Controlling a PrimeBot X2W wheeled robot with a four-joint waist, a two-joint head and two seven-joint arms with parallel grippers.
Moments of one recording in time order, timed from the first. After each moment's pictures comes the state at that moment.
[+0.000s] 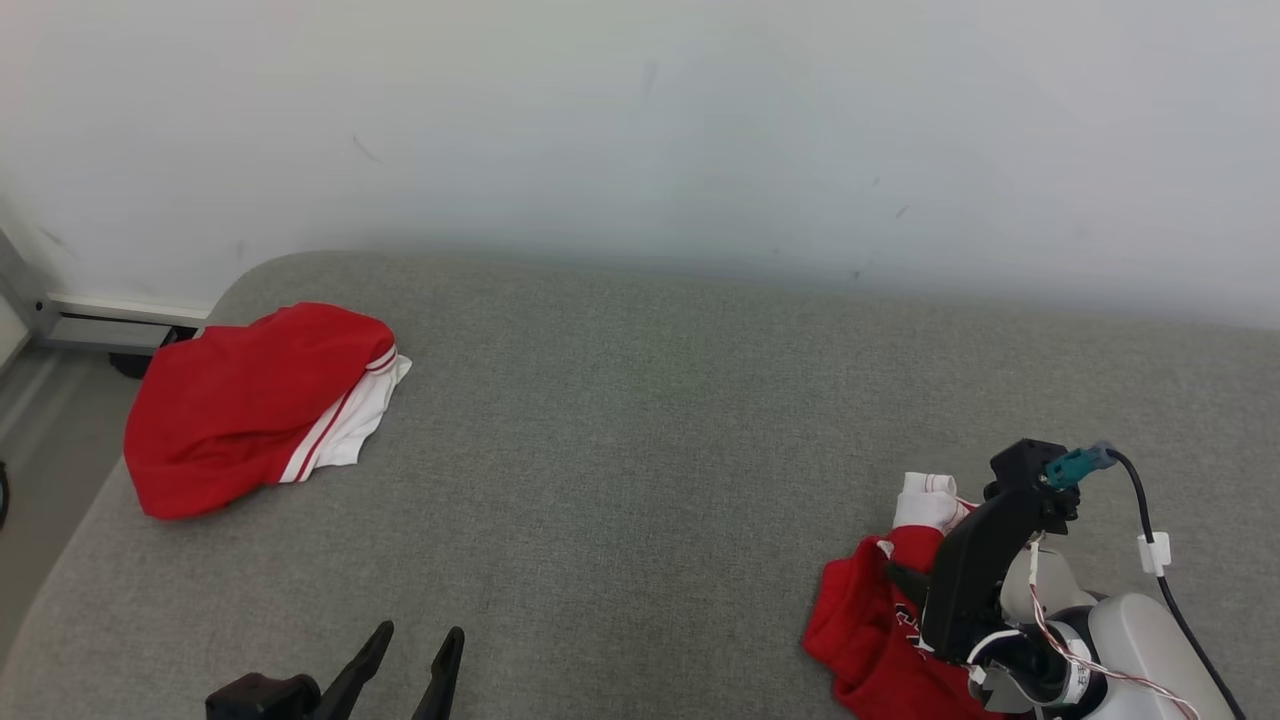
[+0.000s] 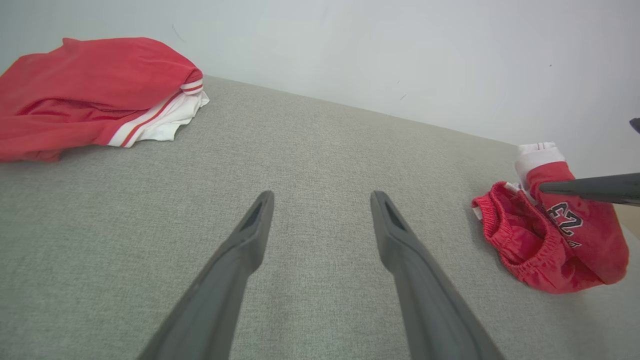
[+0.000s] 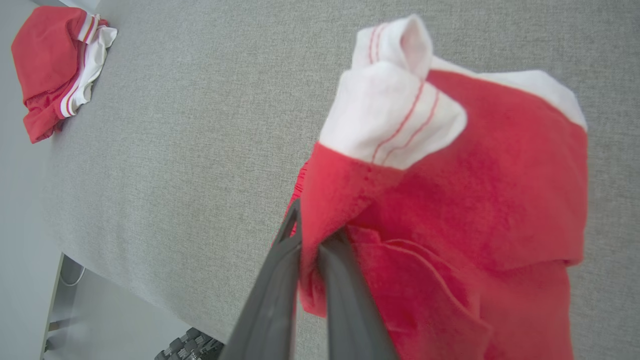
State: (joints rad) left arm 0.02 0.37 -0.53 0.03 -0.58 0.09 -0.09; right arm -0.22 -0.06 0.03 0.22 0.54 -0.05 0.85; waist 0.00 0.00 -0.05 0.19
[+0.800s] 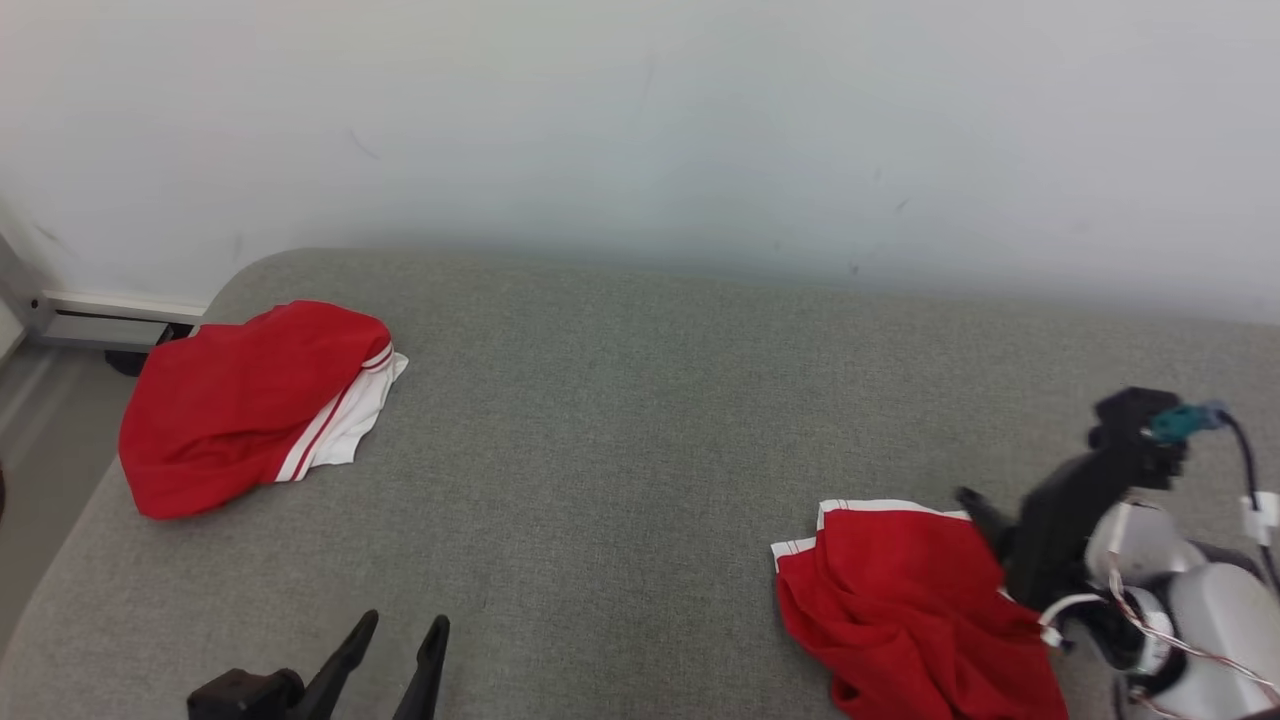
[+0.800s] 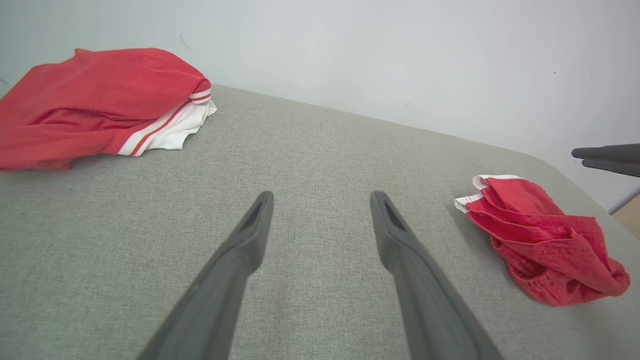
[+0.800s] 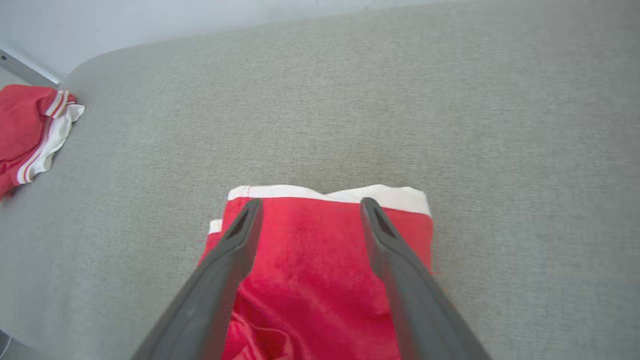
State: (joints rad) left arm 0.01 0.38 -0.52 0.03 -0.58 0.09 -0.11; right arm -0.25 -0.14 -0.01 0.15 0.47 -0.10 0.76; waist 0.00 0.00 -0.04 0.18
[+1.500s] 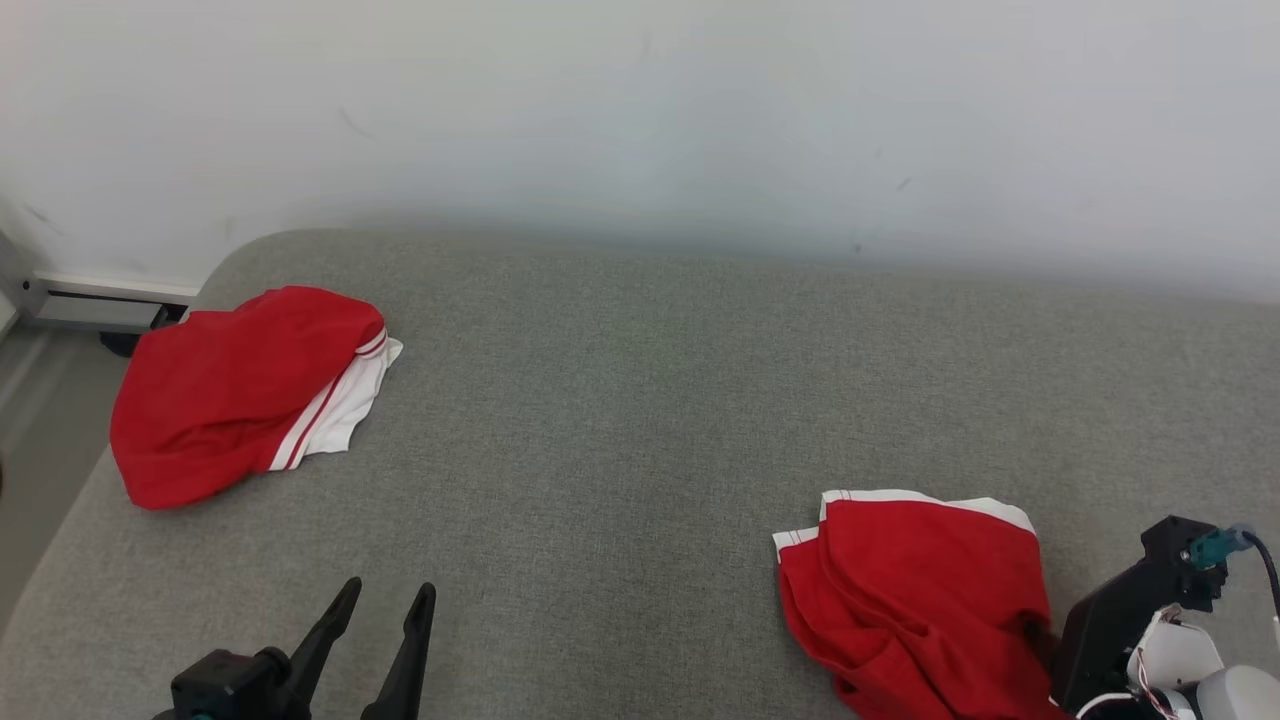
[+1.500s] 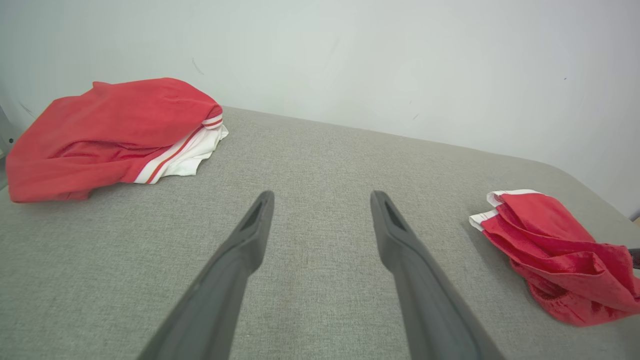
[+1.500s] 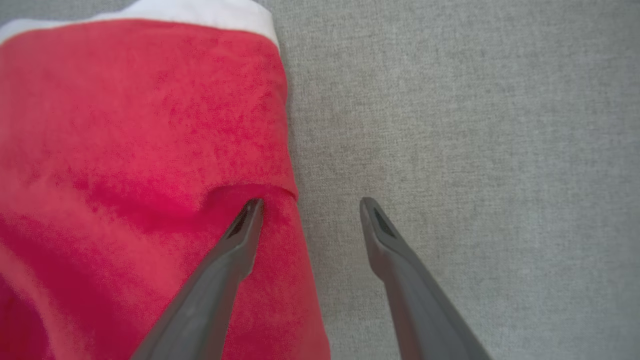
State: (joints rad) left arm -0.01 0.38 -0.49 0.01 -0.54 0.11 -0.13; right arm -0.10 -0.18 -0.08 0.31 0.43 -0.11 0.72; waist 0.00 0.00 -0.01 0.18
